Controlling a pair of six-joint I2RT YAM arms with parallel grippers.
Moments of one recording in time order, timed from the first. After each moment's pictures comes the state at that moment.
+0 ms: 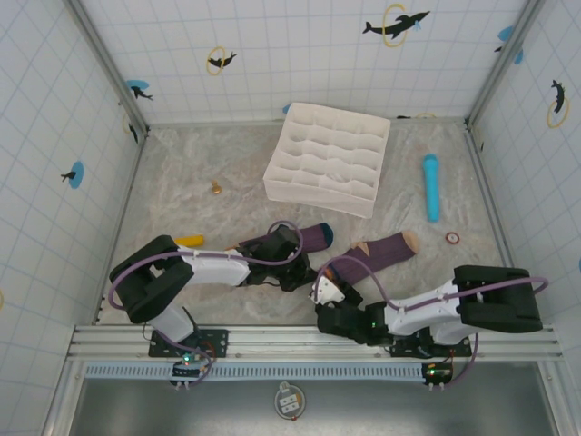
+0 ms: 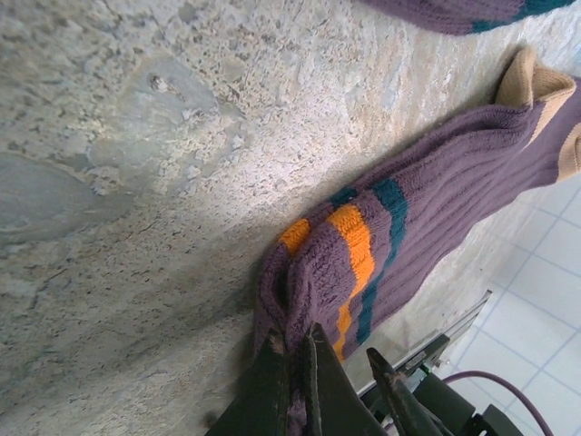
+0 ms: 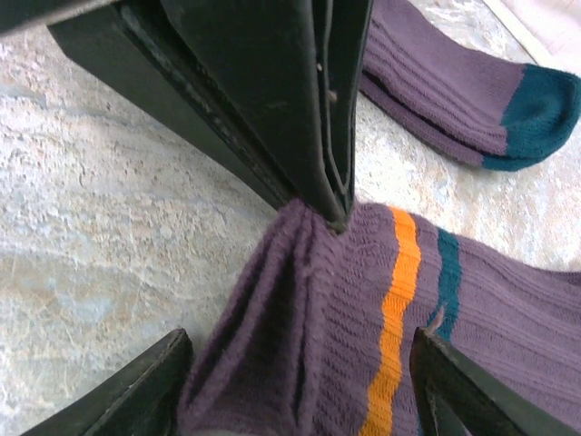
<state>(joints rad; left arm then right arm) -0.96 1.60 0.62 0.13 0.39 -1.45 1.55 1.39 0.34 0.11 0.75 0.32</state>
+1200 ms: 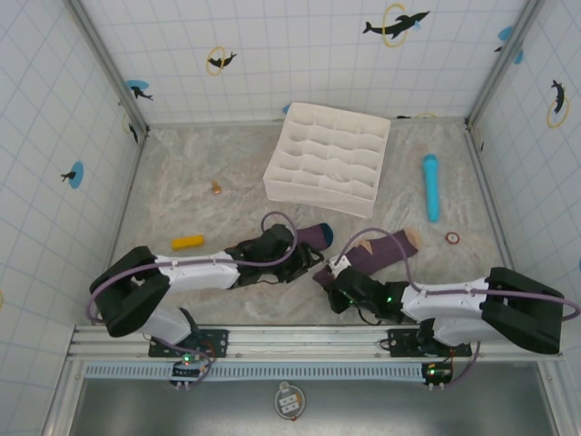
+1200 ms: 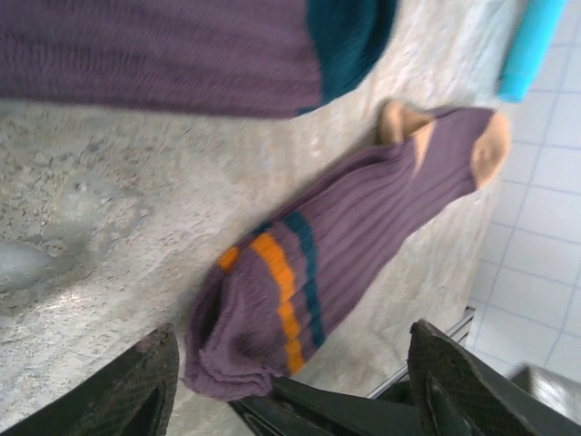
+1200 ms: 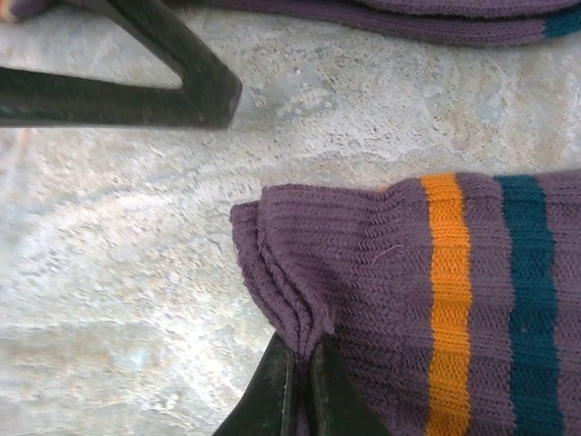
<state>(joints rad) -0.97 1.44 0.60 0.13 0.22 -1.31 1.18 1.21 0.27 0.14 0.15 0.55</state>
